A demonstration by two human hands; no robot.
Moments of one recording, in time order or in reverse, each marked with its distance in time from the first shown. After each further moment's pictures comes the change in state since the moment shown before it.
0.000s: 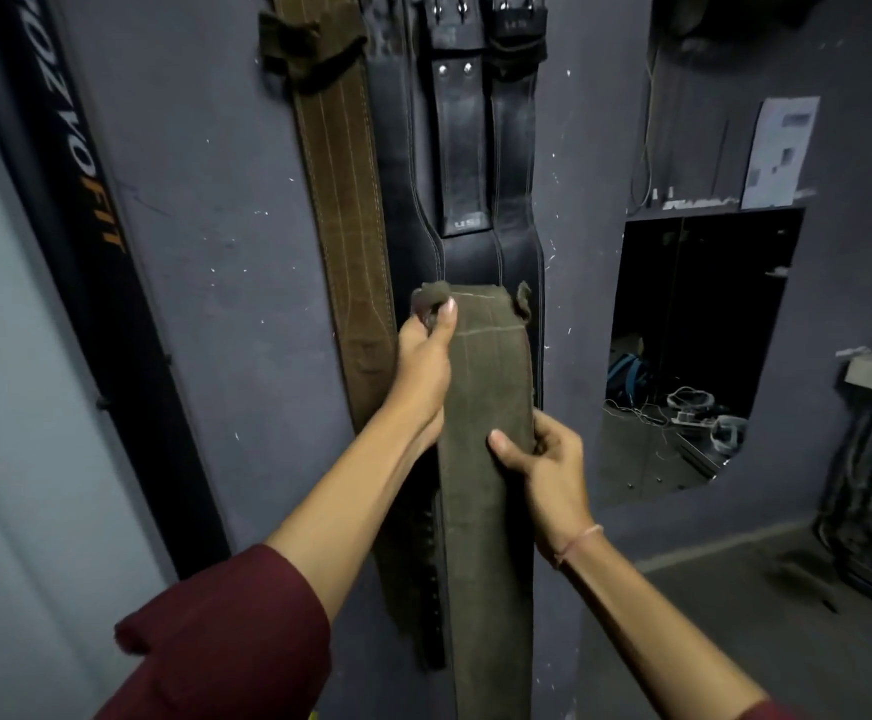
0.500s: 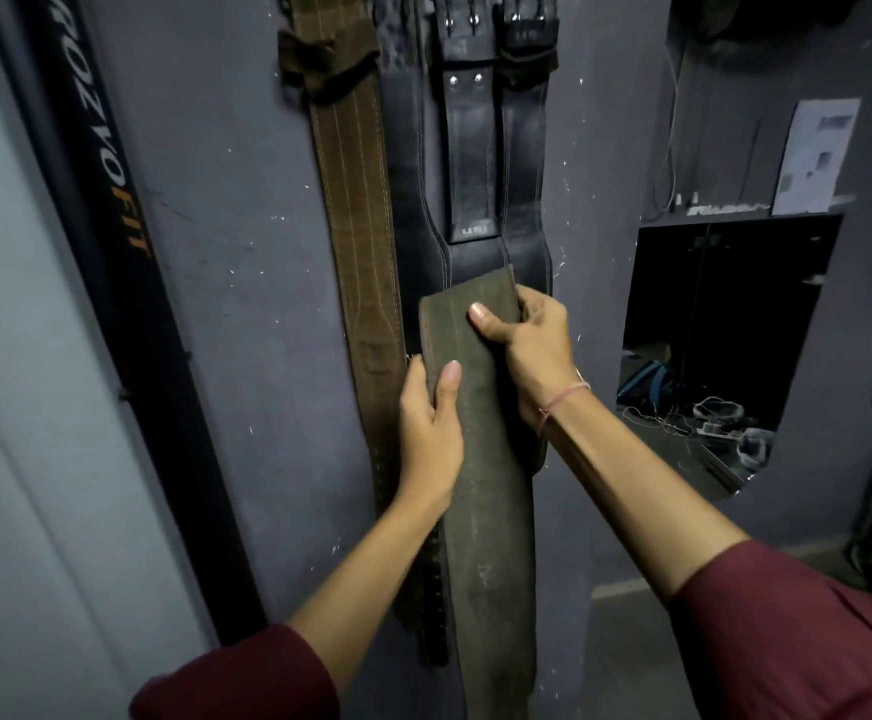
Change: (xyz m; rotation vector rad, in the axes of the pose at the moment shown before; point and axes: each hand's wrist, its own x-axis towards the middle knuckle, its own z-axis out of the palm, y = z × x) left_hand -0.053 -0.040 0.000 0.156 0.091 0.319; right_hand 0.068 -0.091 0.037 -0.022 -0.106 -0.111
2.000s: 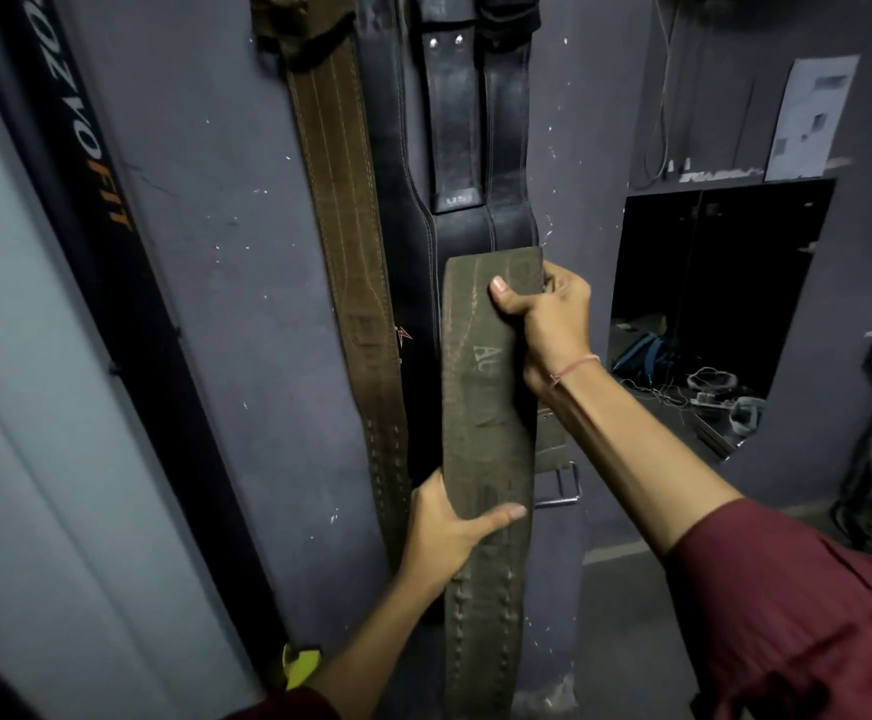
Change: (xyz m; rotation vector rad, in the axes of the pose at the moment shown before) left_hand -0.092 -0.085 -0.028 0.162 -0.232 -0.228; right_hand -0.004 0.002 -0.025 0.206 0.114 0.057
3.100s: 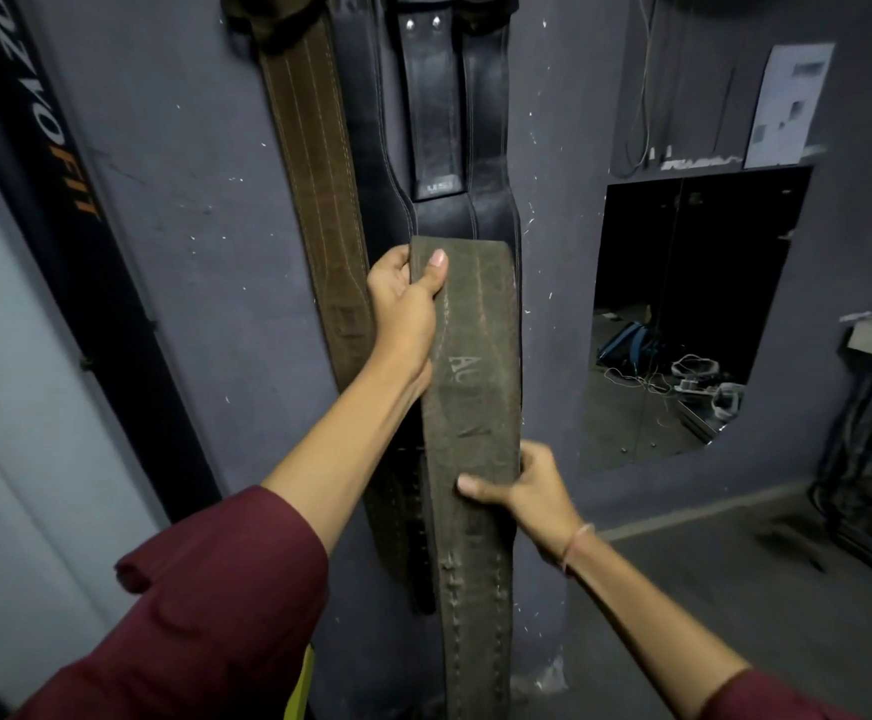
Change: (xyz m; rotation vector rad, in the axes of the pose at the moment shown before) left_hand 0.110 0.161 0.005 -0.393 0.155 0.122; right_hand -0.103 0.097 -0.094 -0.405 -0.251 0.203
